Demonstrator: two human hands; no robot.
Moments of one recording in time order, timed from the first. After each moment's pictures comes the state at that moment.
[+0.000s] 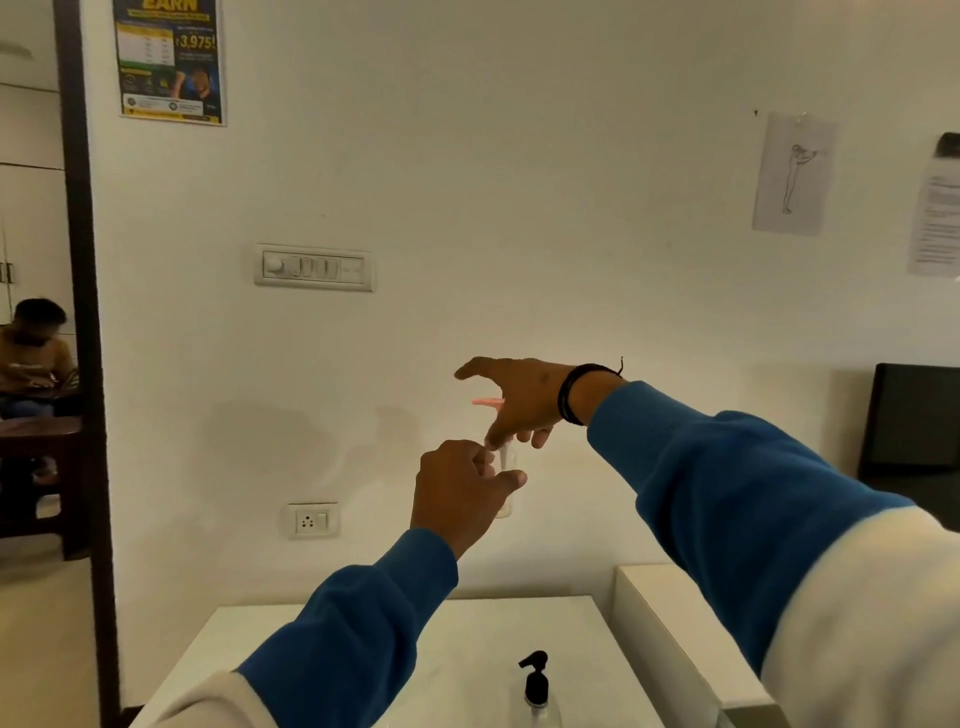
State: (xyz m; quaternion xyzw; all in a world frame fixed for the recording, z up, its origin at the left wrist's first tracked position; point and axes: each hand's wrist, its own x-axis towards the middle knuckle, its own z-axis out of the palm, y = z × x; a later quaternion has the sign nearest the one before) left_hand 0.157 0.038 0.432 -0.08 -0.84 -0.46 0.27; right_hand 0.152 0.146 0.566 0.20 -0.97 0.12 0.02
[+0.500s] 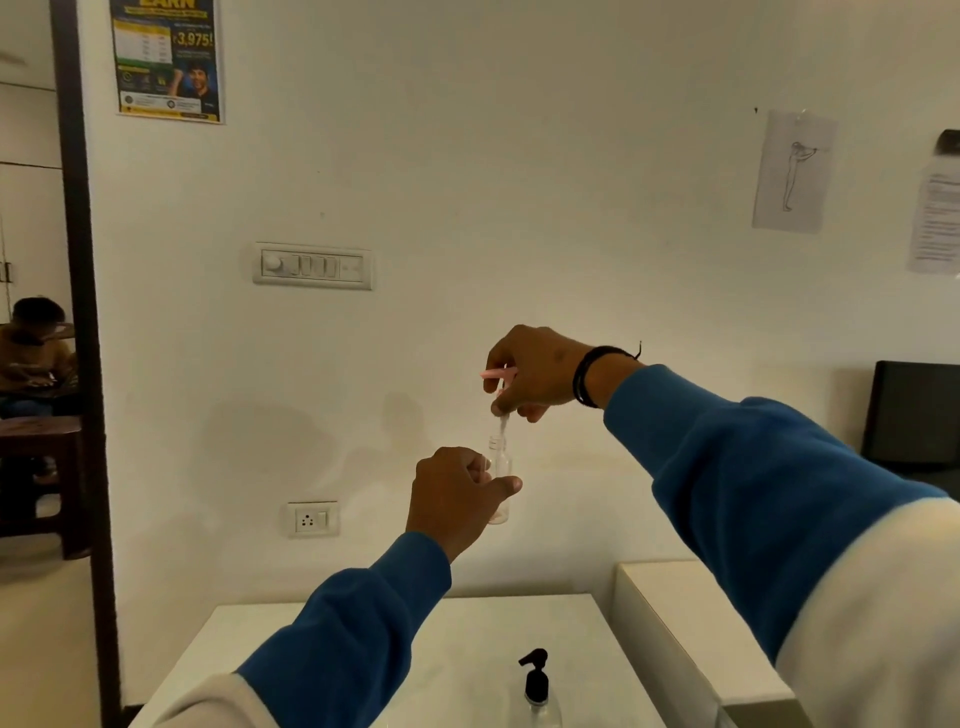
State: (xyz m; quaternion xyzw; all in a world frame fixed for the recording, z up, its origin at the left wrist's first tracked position) left_hand 0.156 0.034 0.424 -0.08 -0.83 -0.48 0.27; right_hand 0.156 0.156 0.582 0.21 -0.96 0.17 0.10
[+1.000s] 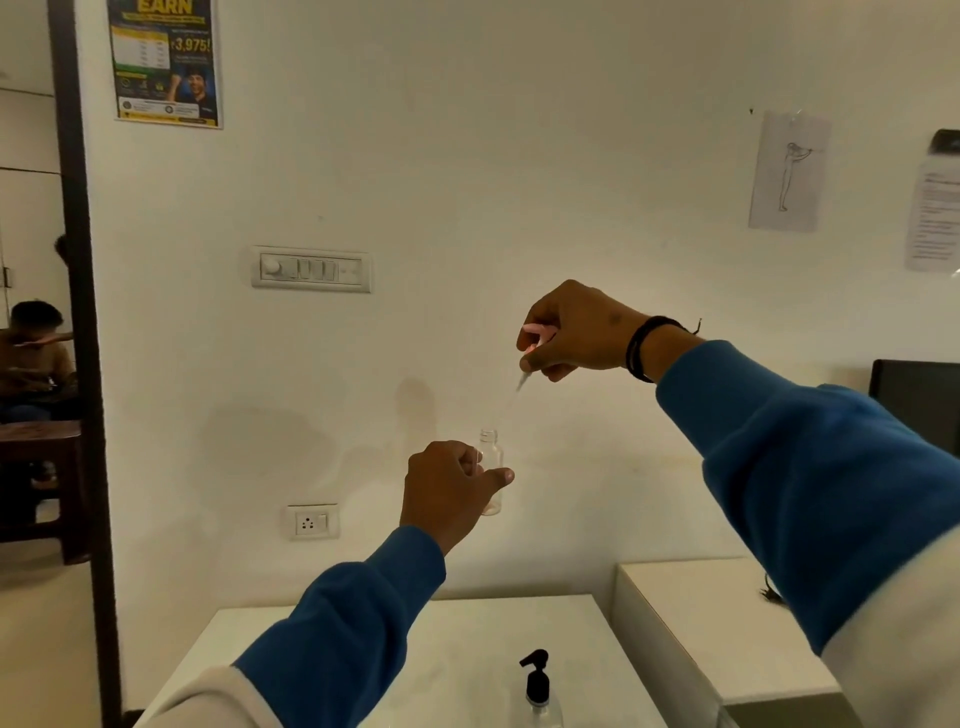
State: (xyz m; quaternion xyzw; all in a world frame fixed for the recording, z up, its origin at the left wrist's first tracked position) left_hand 0.150 0.028 0.428 -0.08 -0.82 -0.49 0.29; right_hand 0.165 0.194 0.610 0.22 -0.93 0.25 0.18
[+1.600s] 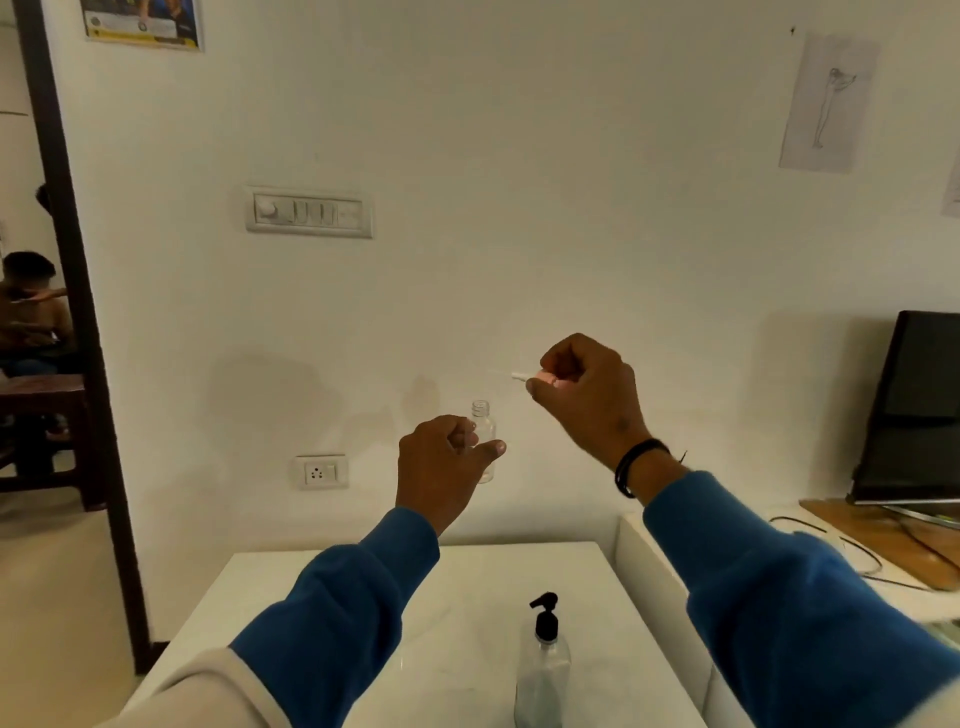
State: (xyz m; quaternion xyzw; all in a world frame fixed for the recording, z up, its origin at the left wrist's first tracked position) left_hand 0.141 0.012 0.389 -0.07 -0.80 -0.52 0.29; right_hand 0.156 0.181 0.467 0.13 -0.81 0.43 0.37
